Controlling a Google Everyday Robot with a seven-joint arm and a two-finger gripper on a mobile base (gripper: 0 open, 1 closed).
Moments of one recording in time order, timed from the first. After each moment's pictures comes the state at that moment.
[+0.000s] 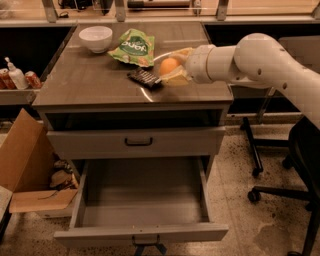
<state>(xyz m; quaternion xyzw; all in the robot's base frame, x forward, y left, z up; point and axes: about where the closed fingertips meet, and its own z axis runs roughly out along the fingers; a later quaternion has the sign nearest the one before) 0.714 -0.052 0.890 -0.53 0.64 0.08 0.56</state>
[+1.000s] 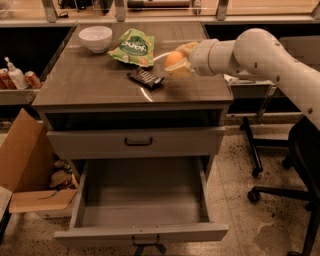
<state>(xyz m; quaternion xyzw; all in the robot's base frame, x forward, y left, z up) 0.758 -0.073 0.886 -0.49 0.66 0.07 0.56</state>
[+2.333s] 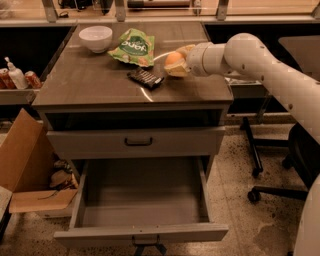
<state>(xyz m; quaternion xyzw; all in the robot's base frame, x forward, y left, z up) 0.795 -0.073 0.861 -0.46 0.69 0.08 0.56</state>
